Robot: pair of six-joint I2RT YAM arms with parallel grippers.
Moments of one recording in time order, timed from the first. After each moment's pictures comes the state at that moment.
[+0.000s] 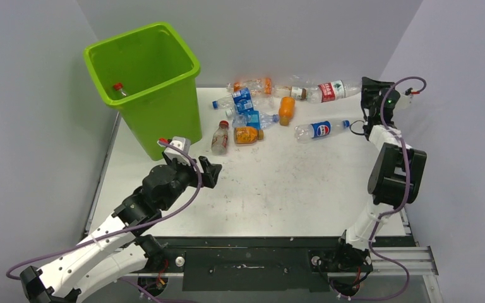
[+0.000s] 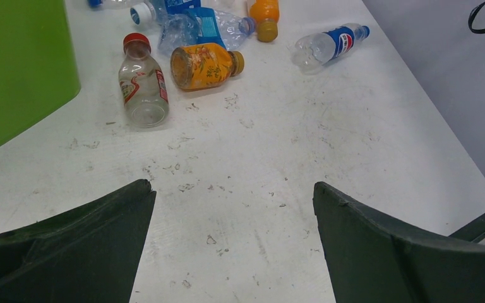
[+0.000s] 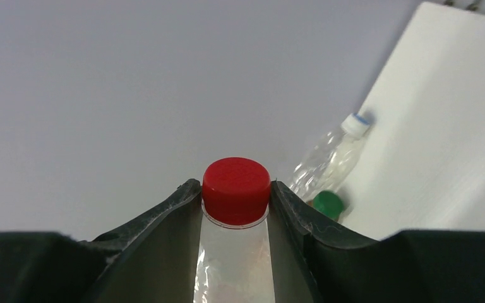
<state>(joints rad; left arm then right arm) -0.79 0.71 0.67 -0.19 -0.30 -0.42 -0.29 1.94 1.33 0.47 -0.03 1.29</state>
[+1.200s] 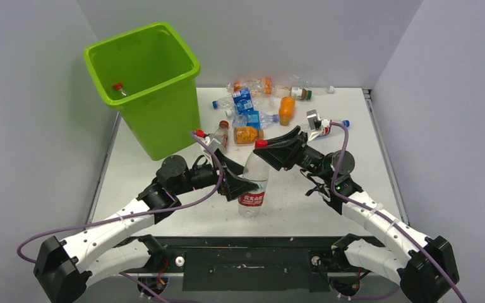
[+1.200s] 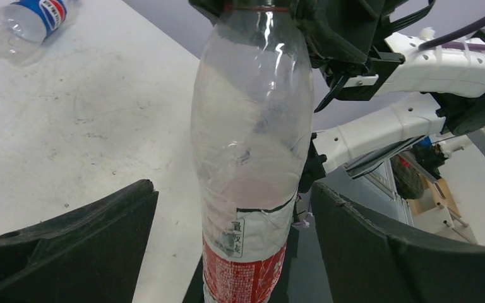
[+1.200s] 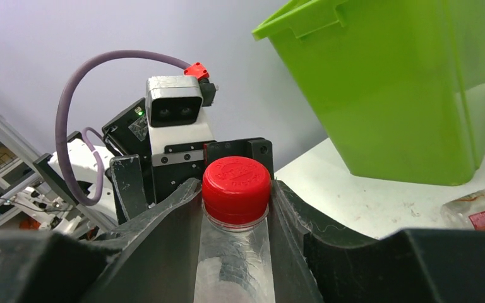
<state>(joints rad) -0.80 0.94 0.65 0.31 0.45 -0.60 0.57 0.99 0.64 0.73 -0.57 0.80</state>
